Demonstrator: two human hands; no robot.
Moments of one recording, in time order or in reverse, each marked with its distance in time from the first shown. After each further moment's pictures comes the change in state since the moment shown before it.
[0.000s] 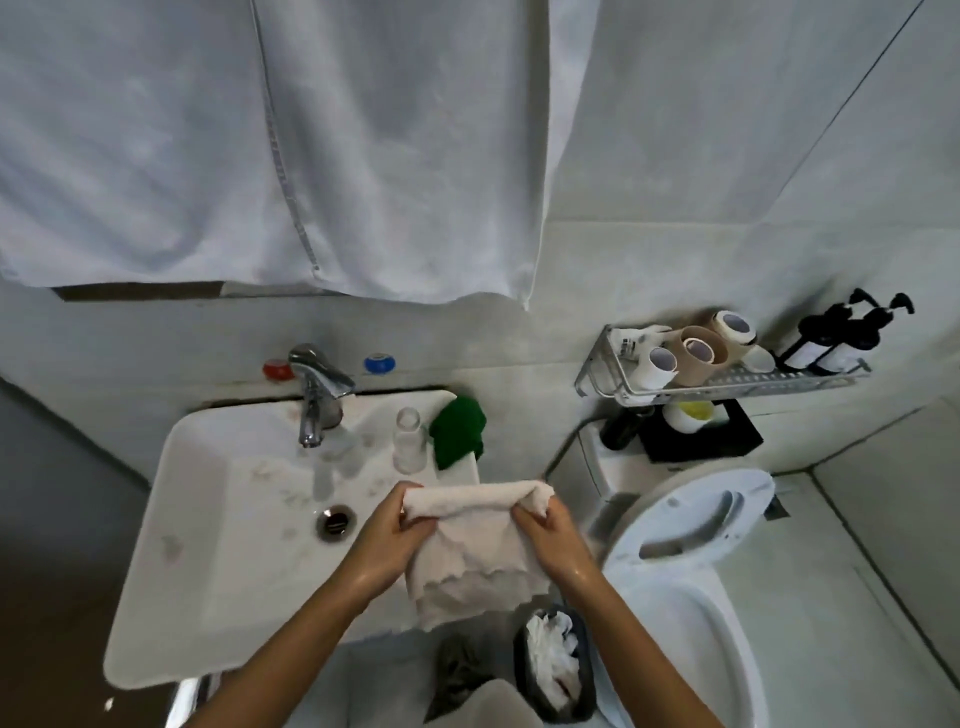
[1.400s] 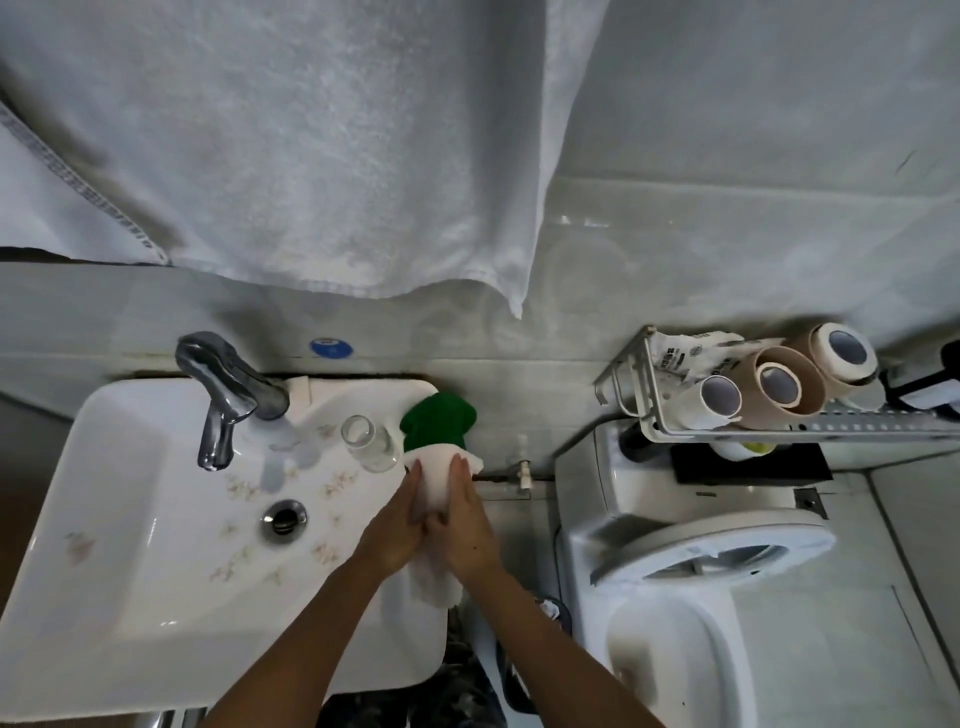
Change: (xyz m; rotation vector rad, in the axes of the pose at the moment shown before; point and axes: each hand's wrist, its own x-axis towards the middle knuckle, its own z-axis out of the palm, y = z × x) left_hand 0.159 -0.090 0.077 0.348 0.046 -0.237; right_hand 0.157 0.061 0.047 -0.492 -0.300 -0.005
